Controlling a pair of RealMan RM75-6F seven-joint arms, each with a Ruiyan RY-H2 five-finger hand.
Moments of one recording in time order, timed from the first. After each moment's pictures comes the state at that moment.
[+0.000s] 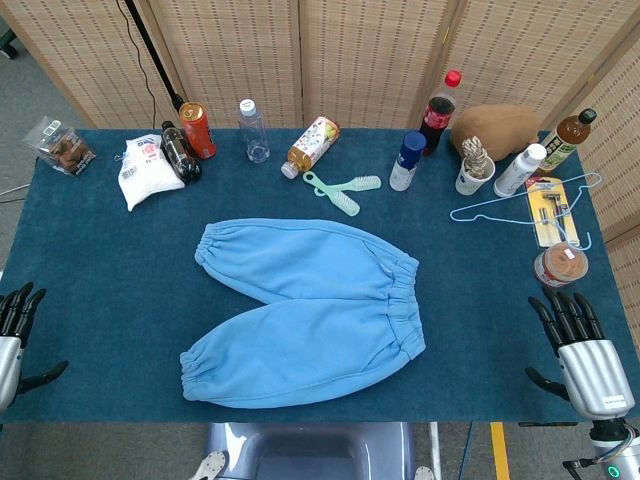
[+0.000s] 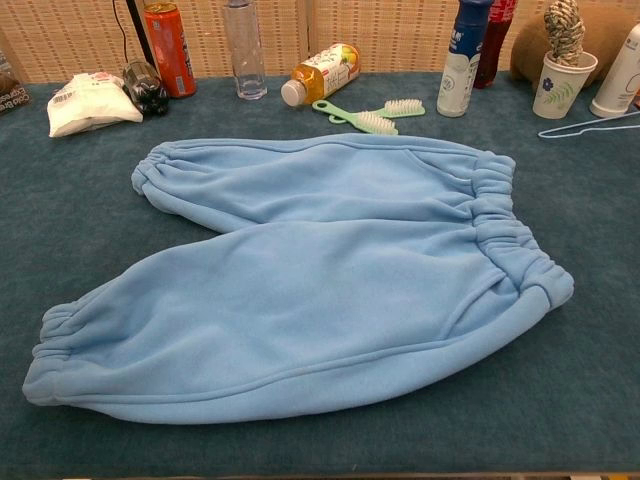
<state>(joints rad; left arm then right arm) -0.02 -1.14 -0.01 -1.62 1.53 1.55 0.03 0.07 -1.11 0.00 -1.57 -1.69 1.60 -0.06</state>
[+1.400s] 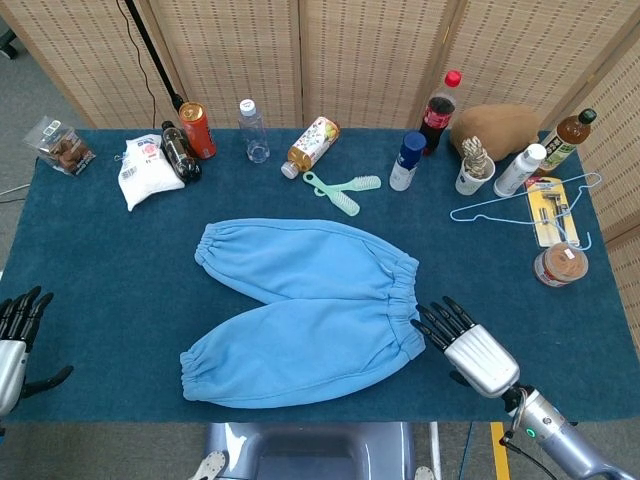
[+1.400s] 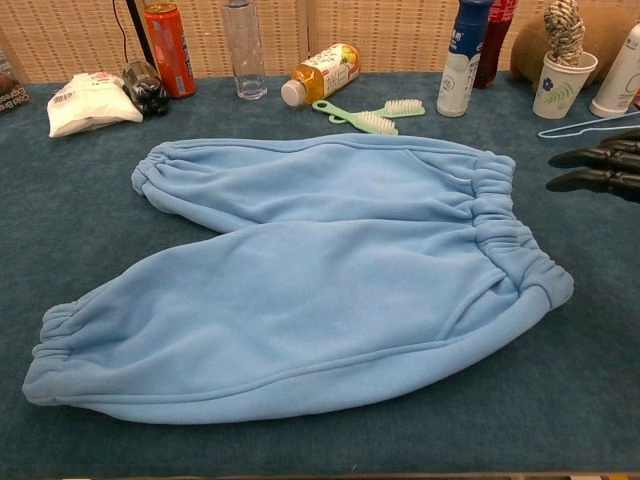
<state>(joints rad) -0.02 -1.12 0.01 -1.64 1.56 1.55 0.00 0.35 -1.24 -0.04 -1.48 -1.91 1.26 -0.20</state>
